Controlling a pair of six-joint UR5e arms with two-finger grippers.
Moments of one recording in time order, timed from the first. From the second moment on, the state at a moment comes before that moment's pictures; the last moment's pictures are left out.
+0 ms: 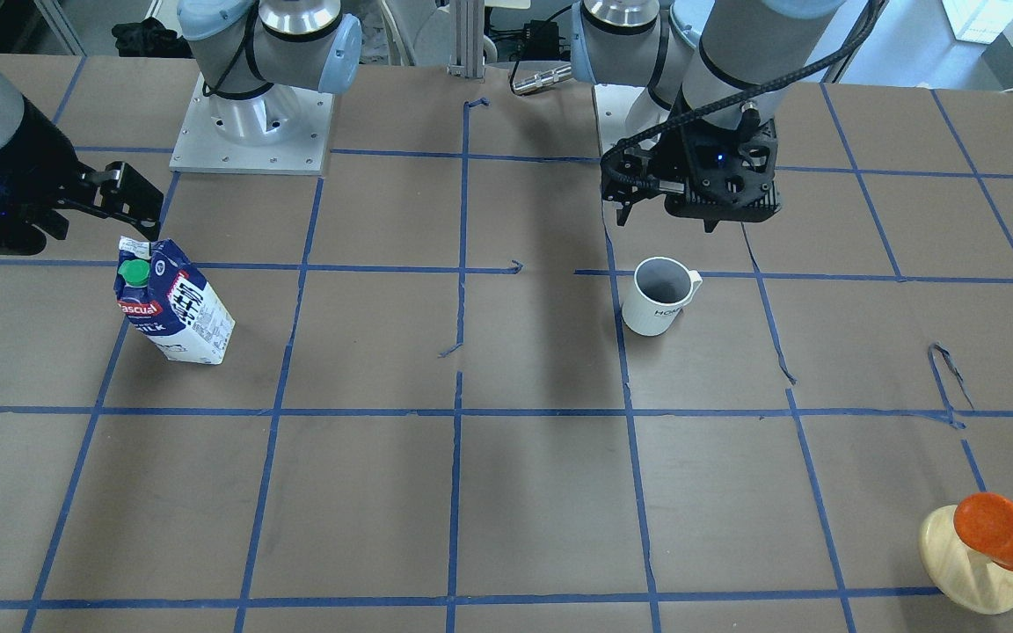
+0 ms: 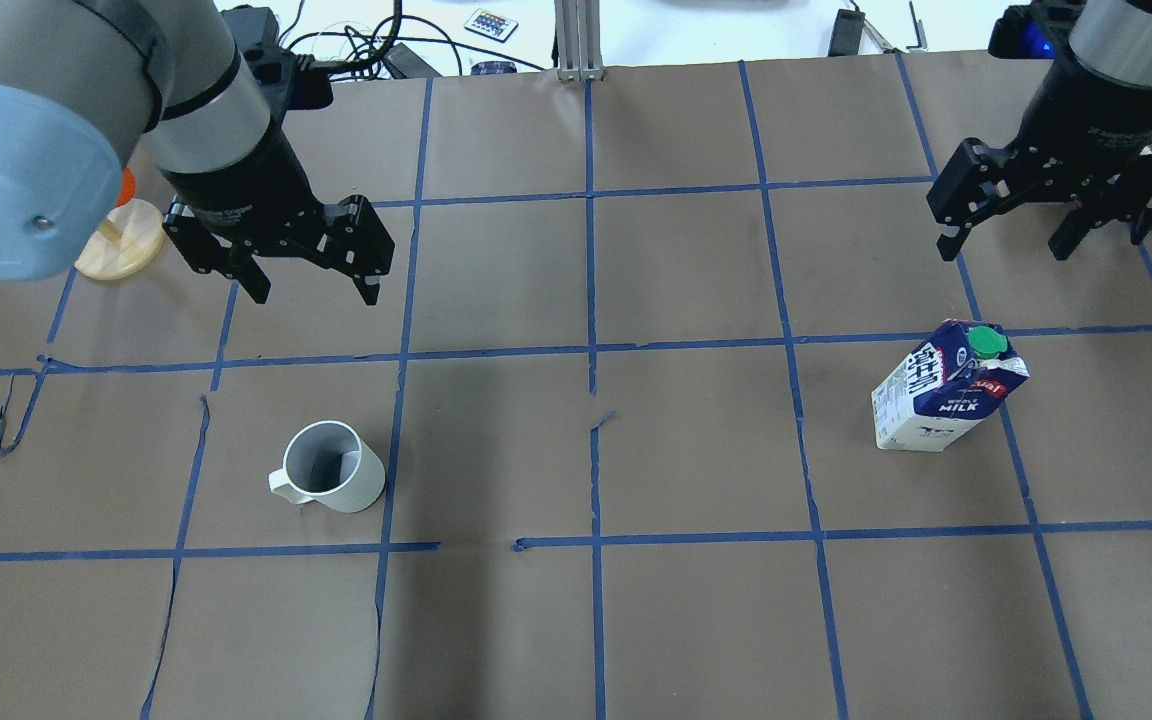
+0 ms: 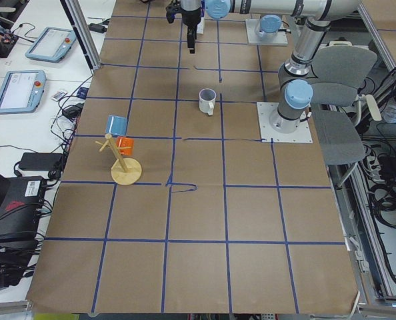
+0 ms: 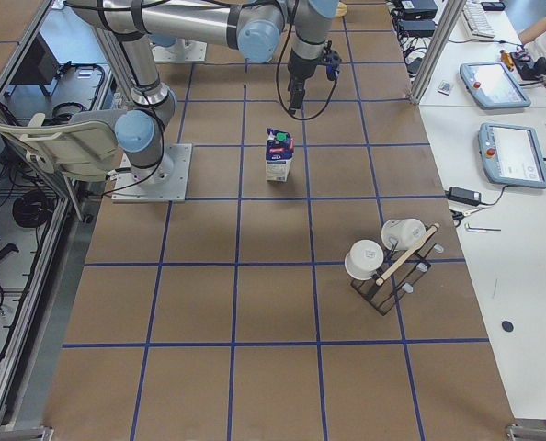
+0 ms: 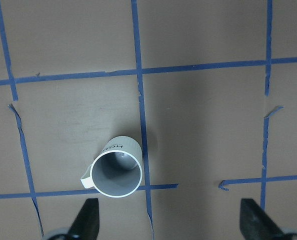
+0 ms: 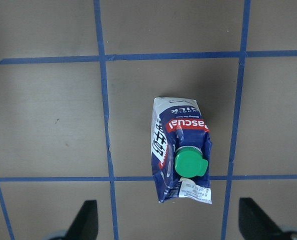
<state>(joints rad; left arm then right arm) -1.63 -1.57 -1.65 -1.61 1.57 -0.03 1.33 -1.53 1.59 -1.45 -1.58 -0.22</state>
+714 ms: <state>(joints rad) -1.63 -1.59 -2.10 -1.22 1.63 0.00 1.31 -1.47 1.74 -1.55 -1.63 -0.25</state>
